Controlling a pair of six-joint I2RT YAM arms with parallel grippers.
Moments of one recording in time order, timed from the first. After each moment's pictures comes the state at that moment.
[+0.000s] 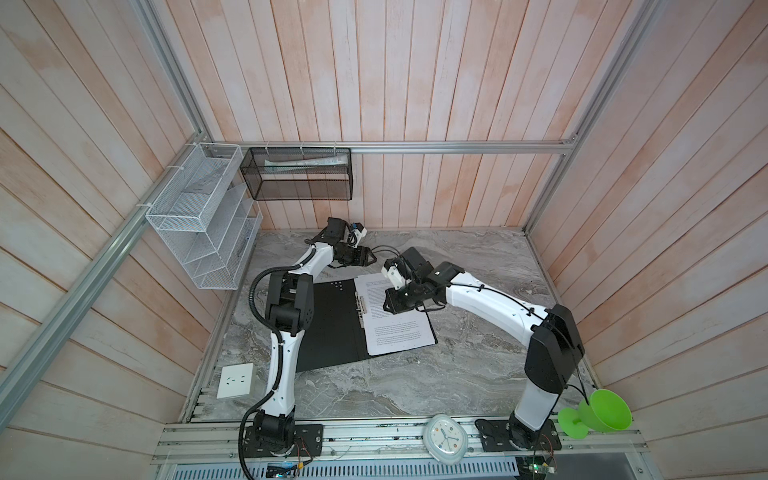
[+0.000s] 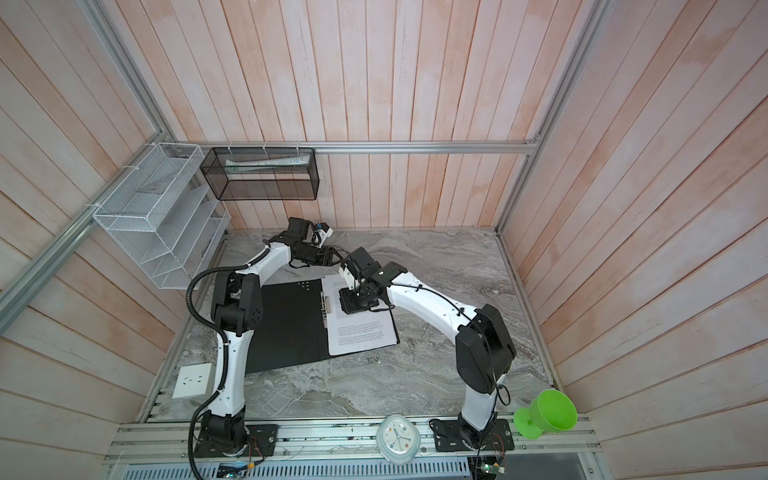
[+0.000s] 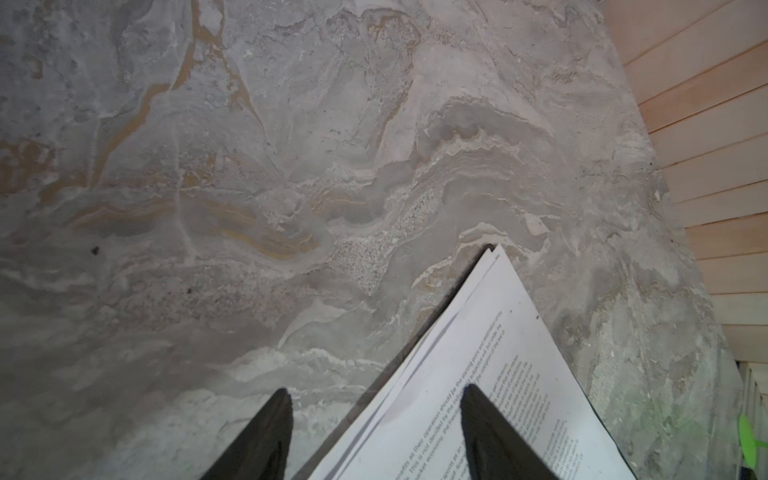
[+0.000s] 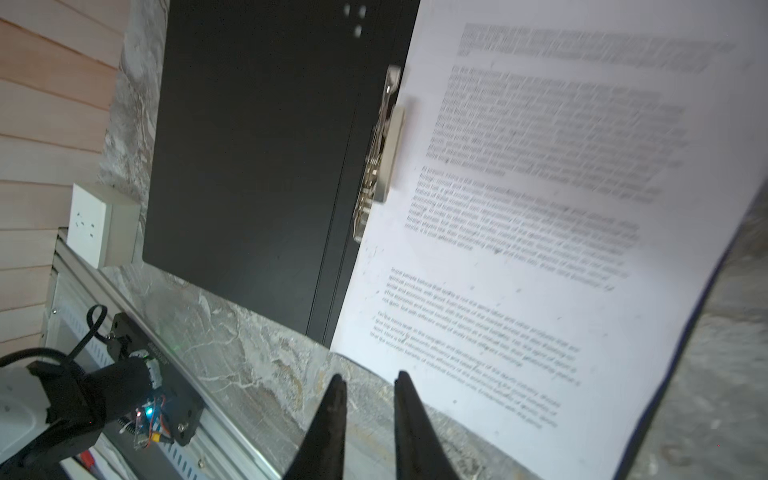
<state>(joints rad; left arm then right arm) -0.21 2.42 2.03 -0.57 0.60 -0.01 0.84 1.77 1.46 -0.76 -0.25 0.45</state>
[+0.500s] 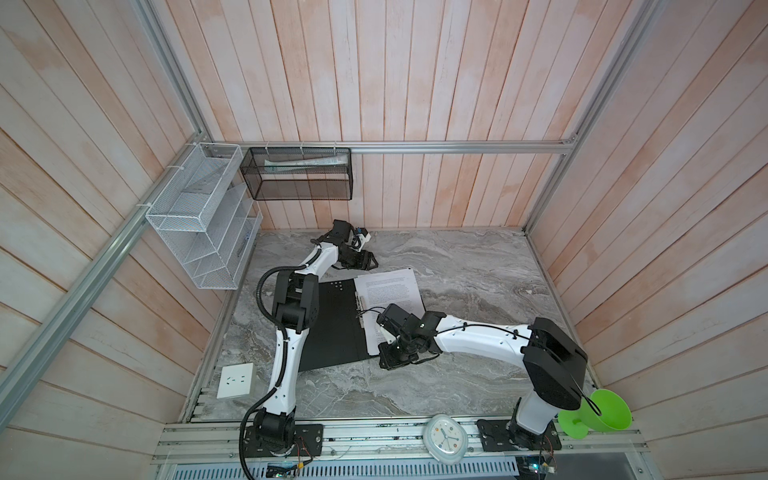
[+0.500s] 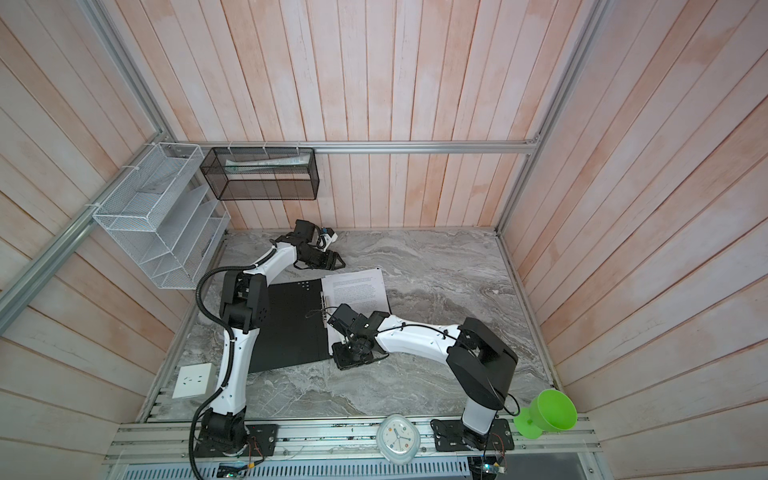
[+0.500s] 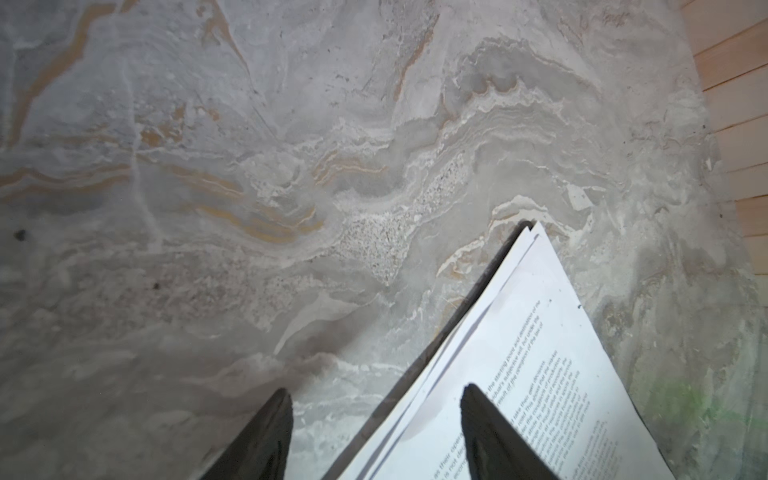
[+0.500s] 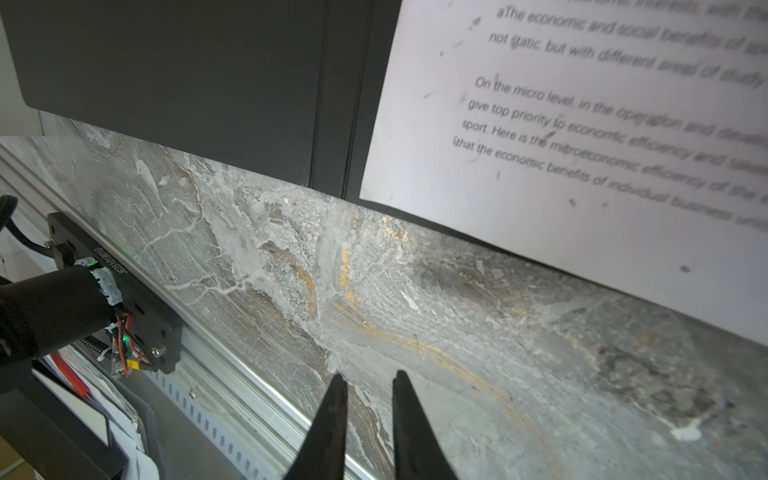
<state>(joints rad) -0.23 2.49 2.11 -0.68 0.57 0.05 1.05 1.72 1.13 -0.58 -0.26 0.70</state>
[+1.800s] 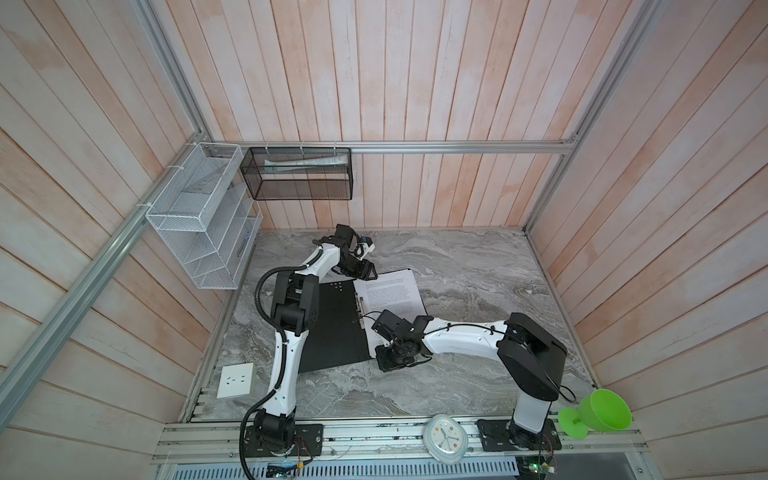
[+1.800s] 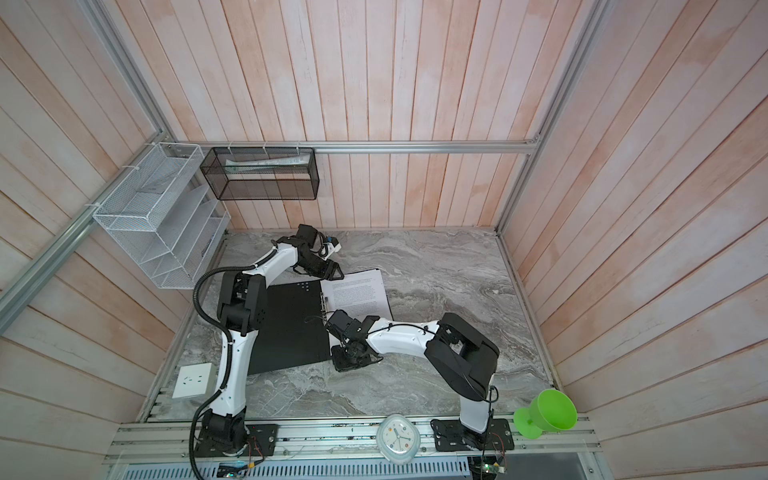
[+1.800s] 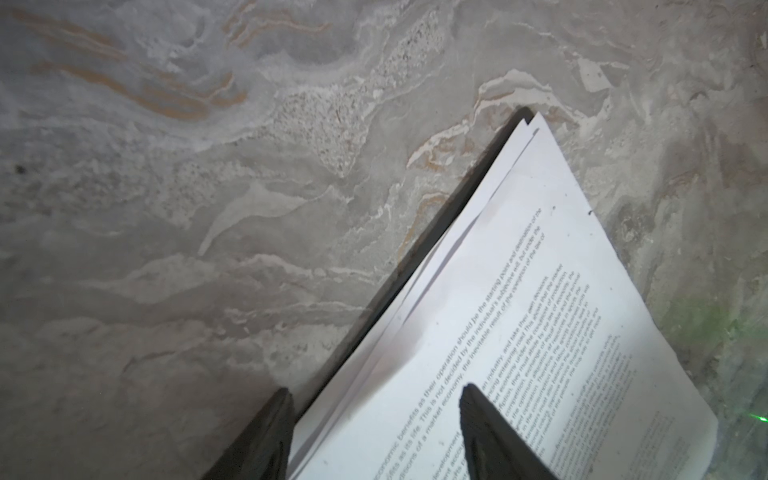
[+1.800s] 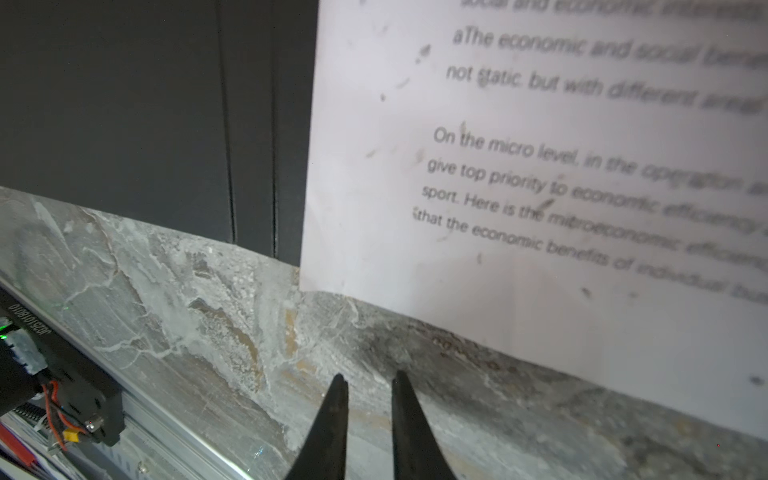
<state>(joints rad) -0.25 2.43 2.03 -0.81 0.53 0.20 1.06 1.84 1.13 -0.52 -0.20 0.73</state>
